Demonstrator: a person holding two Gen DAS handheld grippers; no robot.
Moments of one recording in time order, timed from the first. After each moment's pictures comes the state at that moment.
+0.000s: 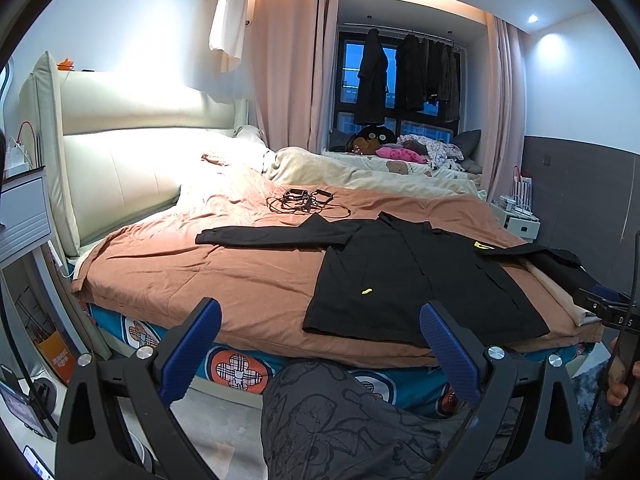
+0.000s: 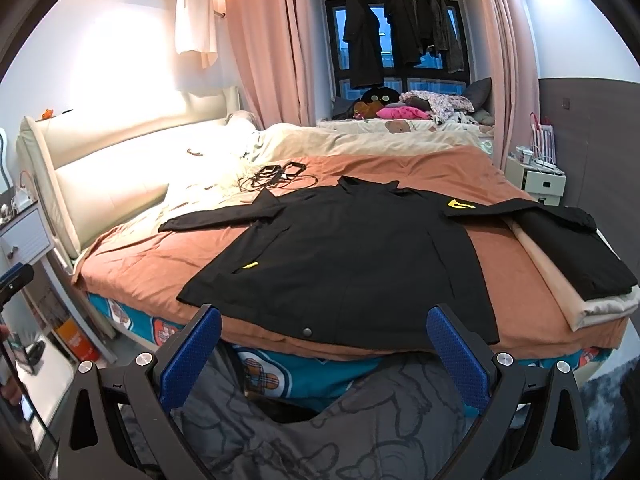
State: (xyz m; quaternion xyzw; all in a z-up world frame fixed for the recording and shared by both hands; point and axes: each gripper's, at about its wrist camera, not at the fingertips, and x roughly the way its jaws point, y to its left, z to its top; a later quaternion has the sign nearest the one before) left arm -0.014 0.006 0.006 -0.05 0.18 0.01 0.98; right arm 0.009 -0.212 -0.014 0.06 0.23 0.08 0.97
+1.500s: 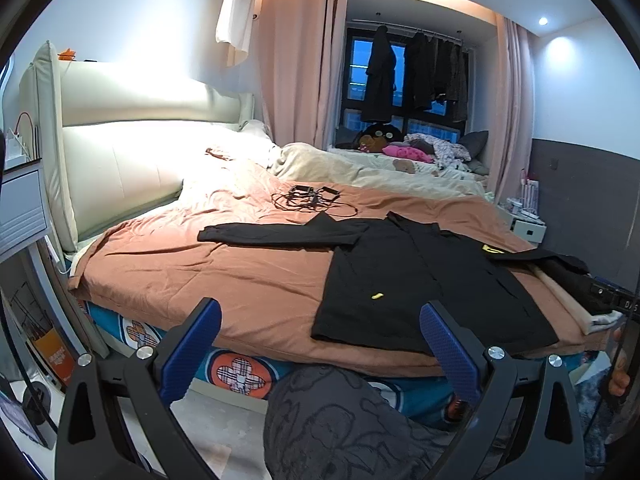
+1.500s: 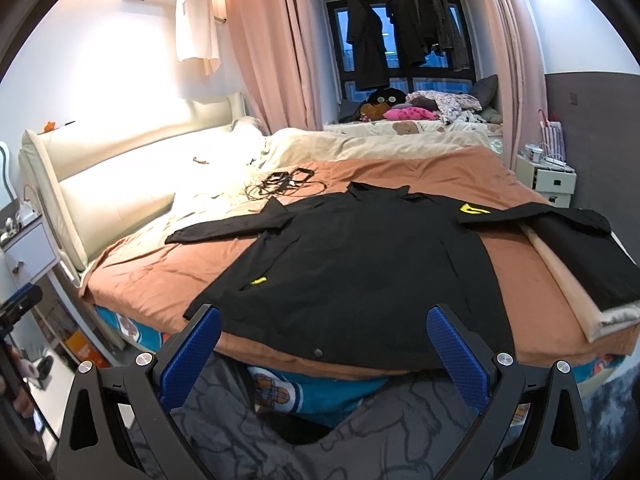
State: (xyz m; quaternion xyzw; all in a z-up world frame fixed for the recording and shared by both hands) left arm 0.024 0.014 0.002 -0.05 0.19 0.03 0.98; right arm 0.046 -0.210 -0.010 0.08 0.22 0.10 0.97
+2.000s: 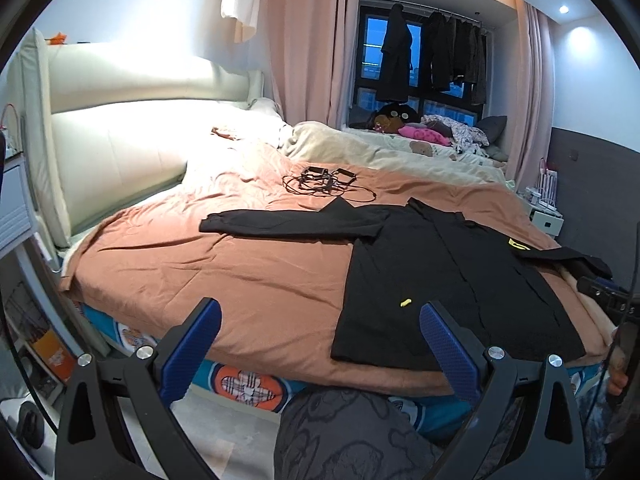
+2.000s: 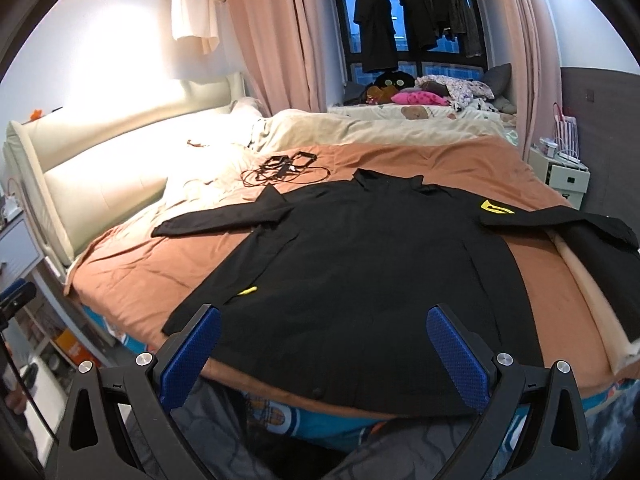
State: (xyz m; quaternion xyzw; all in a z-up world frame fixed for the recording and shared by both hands) left arm 0.107 0.049 -0.014 -0.06 0.23 0.04 0.97; right arm 0.143 -0.190 -0.024 0.07 0.25 0.10 0.96
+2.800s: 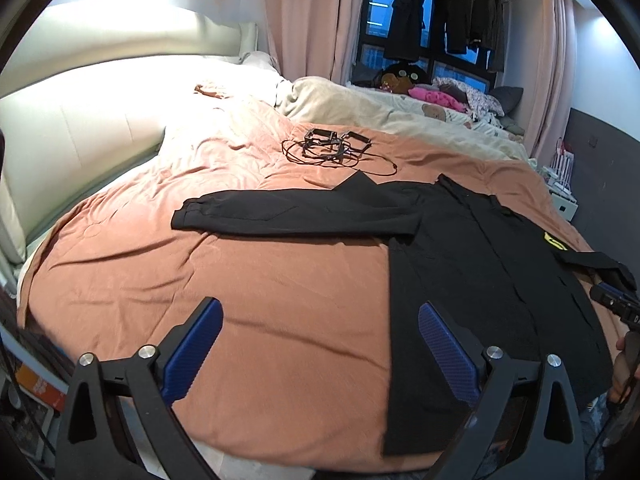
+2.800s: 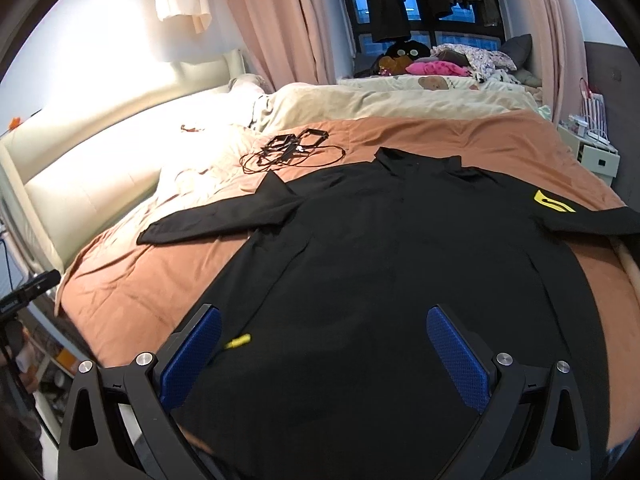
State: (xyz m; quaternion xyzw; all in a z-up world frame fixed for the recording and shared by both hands) left arm 0.297 0.113 -0.048 -0.06 0.31 0.02 0.95; right arm 0.295 -0.152 -0.045 0.09 0.30 0.13 0.94
